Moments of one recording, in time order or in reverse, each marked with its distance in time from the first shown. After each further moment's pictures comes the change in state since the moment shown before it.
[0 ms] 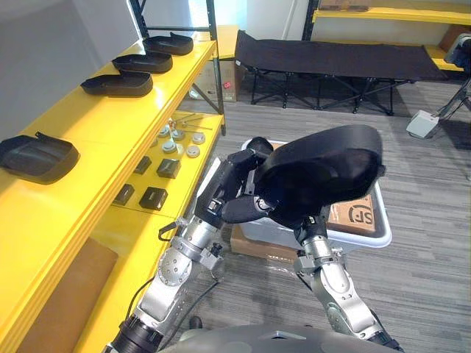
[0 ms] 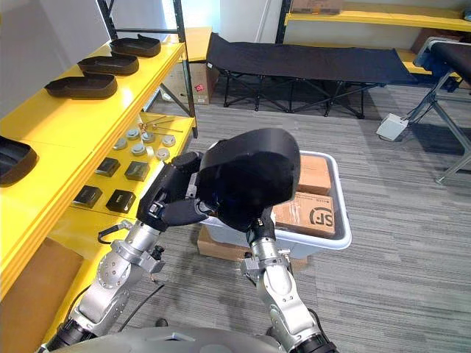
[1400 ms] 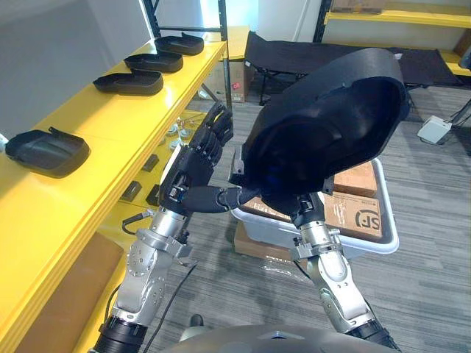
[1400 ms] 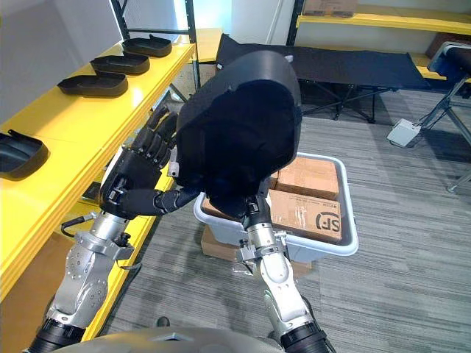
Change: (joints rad) left arm -0.002 -0.004 0.256 -0.094 -0.255 0.020 -0.211; right arm -0.058 0.084 -0.085 -0.026 -0.105 -0.110 0.124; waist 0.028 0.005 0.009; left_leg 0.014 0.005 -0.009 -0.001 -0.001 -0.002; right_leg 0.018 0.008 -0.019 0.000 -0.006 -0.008
